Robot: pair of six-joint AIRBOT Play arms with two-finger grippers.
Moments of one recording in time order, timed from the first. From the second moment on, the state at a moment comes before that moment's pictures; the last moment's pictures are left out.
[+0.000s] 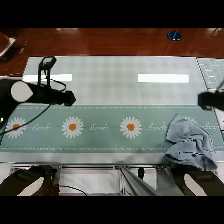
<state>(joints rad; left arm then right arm) -0.27 -1.00 0.89 1.36 -0.98 -1.61 0.01 -0.83 1.07 -1.77 1.53 1.78</state>
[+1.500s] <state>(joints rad) -0.14 -0.84 0.80 1.44 -1.04 -1.56 -0.28 -0.89 0.89 -1.42 1.28 1.58</state>
